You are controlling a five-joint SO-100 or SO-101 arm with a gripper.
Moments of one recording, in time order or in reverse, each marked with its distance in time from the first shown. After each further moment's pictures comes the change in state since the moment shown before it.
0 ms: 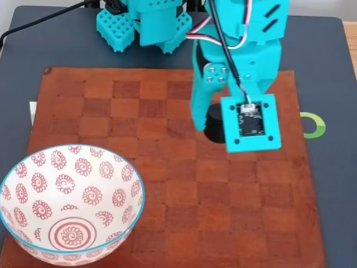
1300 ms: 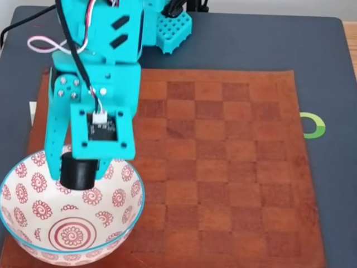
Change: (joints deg) arm 23.0 -9.3 -11.3 -17.6 -24.4
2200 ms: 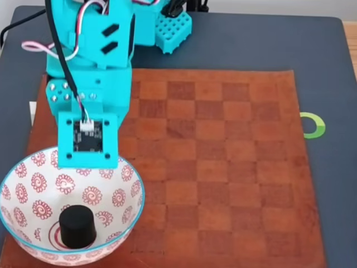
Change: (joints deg) arm 2.0 5.4 -0.1 11.4 3.2
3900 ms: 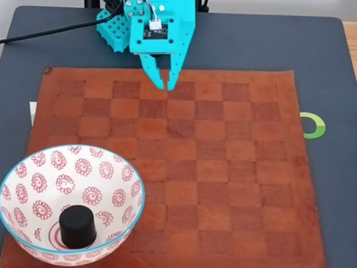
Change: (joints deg) arm -14.9 94.0 104.2 -24.6 24.1
